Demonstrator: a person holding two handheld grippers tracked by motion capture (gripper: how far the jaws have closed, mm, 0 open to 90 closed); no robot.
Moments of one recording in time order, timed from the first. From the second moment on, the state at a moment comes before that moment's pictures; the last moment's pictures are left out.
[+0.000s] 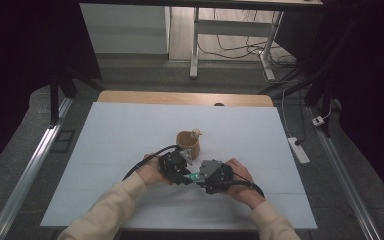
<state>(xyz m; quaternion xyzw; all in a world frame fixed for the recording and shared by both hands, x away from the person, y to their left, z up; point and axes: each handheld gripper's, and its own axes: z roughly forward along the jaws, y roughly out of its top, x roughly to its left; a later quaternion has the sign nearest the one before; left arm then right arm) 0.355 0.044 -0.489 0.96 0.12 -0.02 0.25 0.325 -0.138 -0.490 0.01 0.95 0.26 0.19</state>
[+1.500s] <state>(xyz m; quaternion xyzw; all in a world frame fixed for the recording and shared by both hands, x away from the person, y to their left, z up) 0.355 0.098 -0.465 0.86 0.21 0.05 0.46 0.331 -0.165 -0.478 0.09 0.90 0.38 0.20</state>
